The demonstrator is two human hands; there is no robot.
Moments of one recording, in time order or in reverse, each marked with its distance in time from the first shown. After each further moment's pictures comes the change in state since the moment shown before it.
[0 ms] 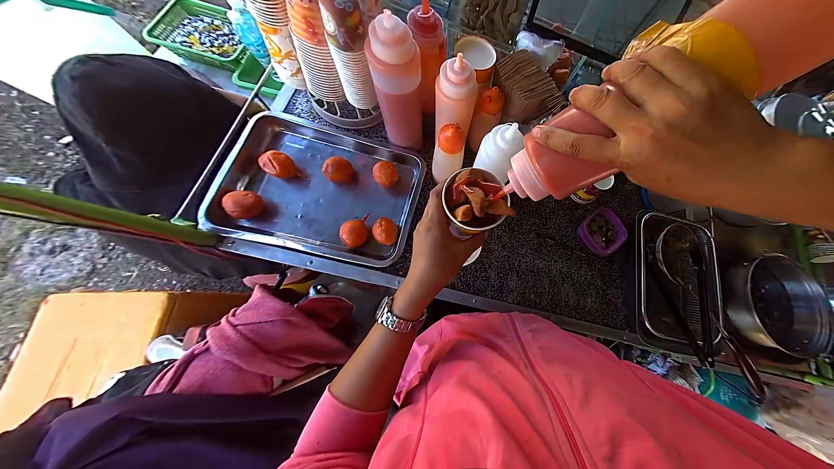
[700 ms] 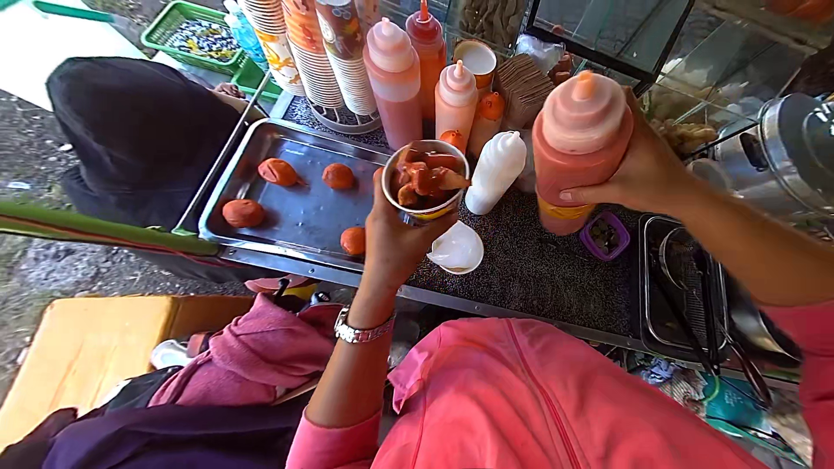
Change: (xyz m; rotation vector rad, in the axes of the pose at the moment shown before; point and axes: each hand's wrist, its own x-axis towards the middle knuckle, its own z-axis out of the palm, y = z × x) left_hand 0.027 -0.015 -0.044 -0.211 0.116 -0.106; right_hand -0.005 -0.017 0.069 1.183 0.347 0.550
